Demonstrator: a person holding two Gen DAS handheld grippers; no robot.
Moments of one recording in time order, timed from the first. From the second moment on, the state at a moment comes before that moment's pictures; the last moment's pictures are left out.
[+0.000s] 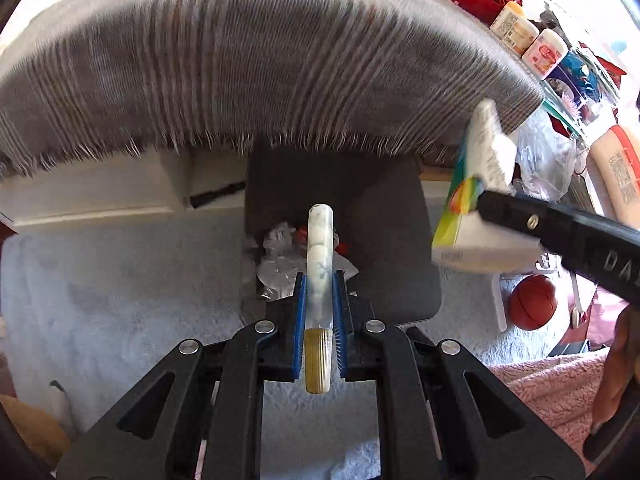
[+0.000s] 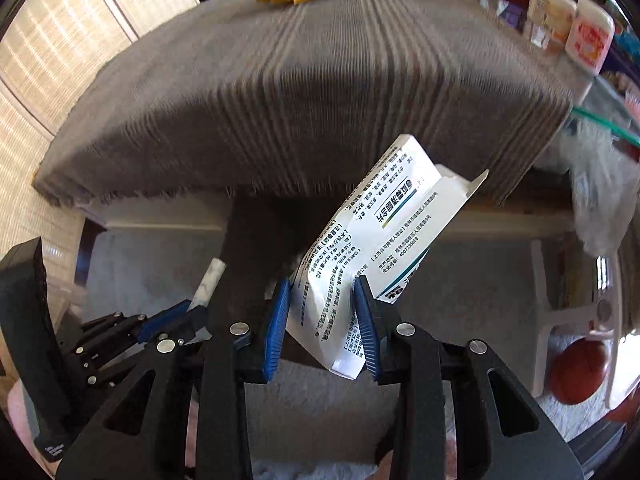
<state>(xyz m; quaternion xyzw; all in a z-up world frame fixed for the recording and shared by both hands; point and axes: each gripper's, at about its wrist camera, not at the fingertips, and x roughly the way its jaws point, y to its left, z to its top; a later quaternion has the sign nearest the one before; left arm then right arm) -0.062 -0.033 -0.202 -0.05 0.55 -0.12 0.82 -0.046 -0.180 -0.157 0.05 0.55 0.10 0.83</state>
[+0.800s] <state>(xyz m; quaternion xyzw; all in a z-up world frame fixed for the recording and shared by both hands) -0.048 -0.038 -0.223 -0.04 0.54 -0.11 0.83 -0.031 -0.194 -0.199 0.09 0.56 0.09 0.82</state>
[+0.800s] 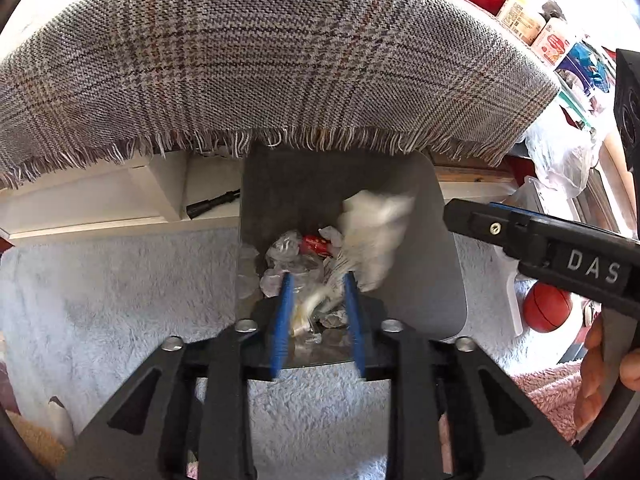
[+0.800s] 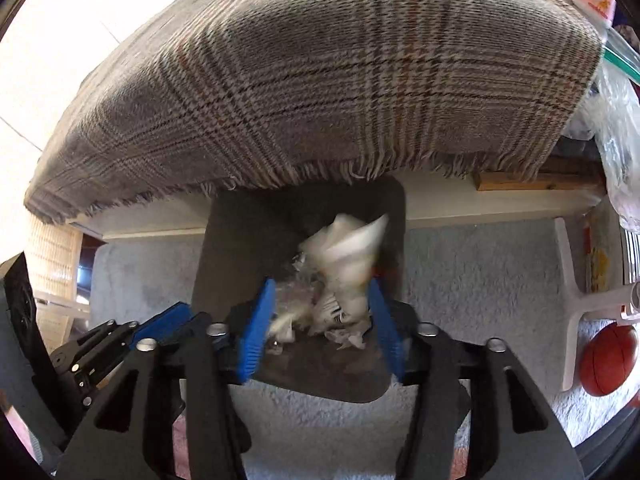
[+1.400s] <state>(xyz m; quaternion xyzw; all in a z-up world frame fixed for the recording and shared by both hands) -0.037 -0.032 -0.164 -0.01 0.52 -0.11 0.85 -0.010 -0.234 -0.125 0.12 0.50 0.06 0.85</state>
